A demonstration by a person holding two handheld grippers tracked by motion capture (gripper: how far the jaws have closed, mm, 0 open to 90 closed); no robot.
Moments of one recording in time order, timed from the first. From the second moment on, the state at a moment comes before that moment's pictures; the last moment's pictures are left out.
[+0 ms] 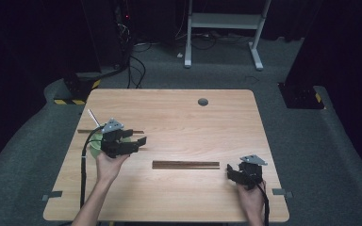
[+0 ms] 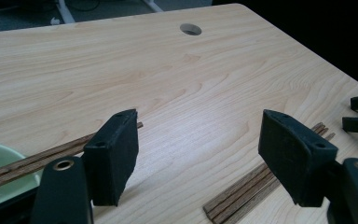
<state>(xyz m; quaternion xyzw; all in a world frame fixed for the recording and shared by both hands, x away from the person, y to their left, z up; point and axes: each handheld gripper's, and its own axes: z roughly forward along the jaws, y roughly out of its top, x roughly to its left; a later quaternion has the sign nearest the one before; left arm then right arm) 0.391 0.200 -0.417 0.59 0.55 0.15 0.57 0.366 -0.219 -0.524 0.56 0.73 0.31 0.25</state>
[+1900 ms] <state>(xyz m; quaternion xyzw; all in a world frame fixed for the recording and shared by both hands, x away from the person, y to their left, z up) 0.384 0.174 -0.446 0.63 0.54 0.17 0.53 0.366 -0.219 -0.524 0.56 0.73 0.31 0.25</state>
